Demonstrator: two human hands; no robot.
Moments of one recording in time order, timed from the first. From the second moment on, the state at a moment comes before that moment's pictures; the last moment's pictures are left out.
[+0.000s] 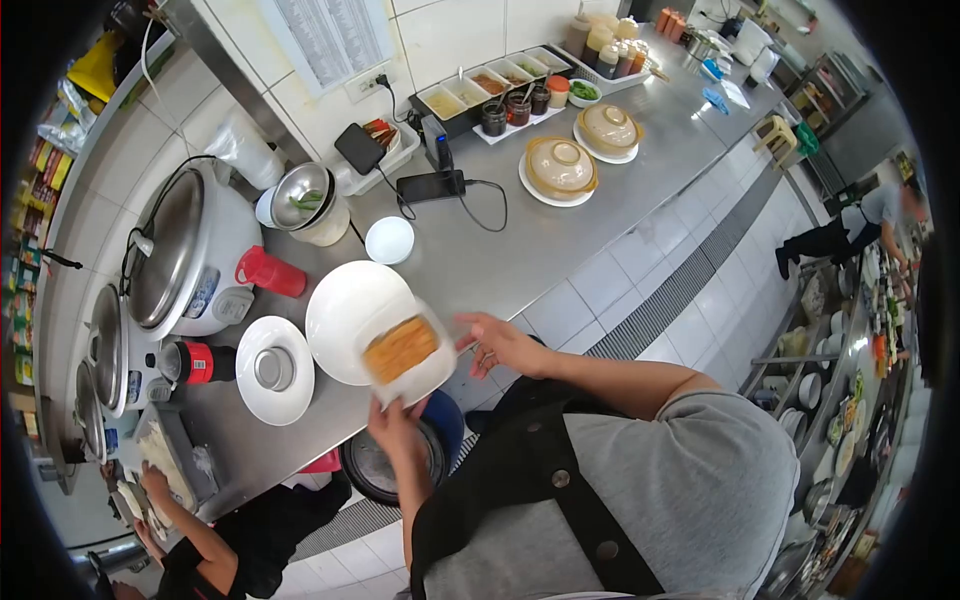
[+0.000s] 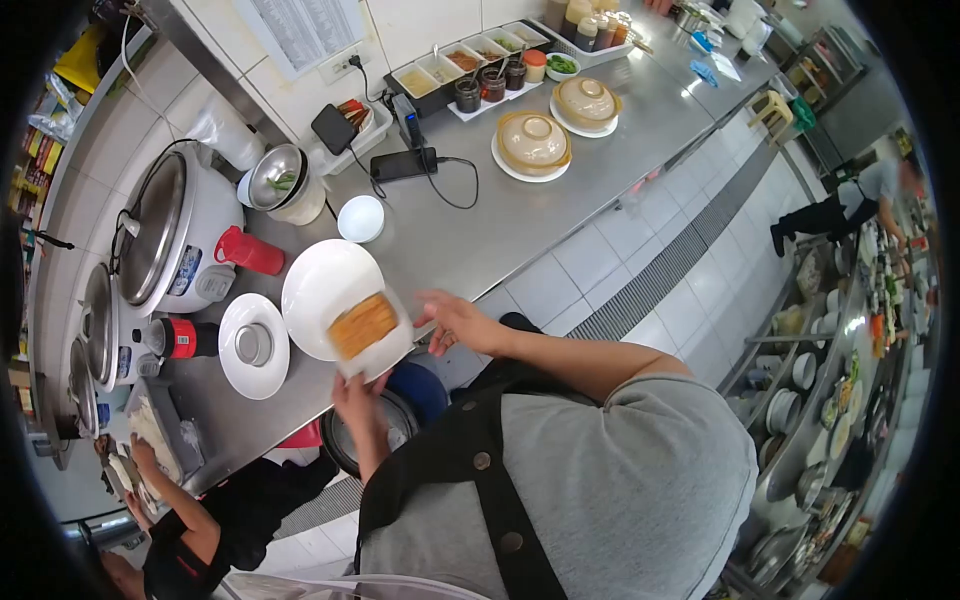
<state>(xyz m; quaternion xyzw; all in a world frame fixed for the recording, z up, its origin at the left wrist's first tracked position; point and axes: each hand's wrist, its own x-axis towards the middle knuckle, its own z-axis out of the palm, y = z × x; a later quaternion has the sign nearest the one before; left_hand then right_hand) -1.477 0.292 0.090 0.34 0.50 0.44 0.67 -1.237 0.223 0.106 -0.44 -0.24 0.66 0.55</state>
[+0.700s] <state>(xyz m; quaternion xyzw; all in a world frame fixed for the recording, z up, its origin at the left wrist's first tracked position) -1.122 0.264 0.077 0.57 0.27 0.03 0.77 -0.722 0.131 0.072 -0.70 -0.10 0.12 0.70</state>
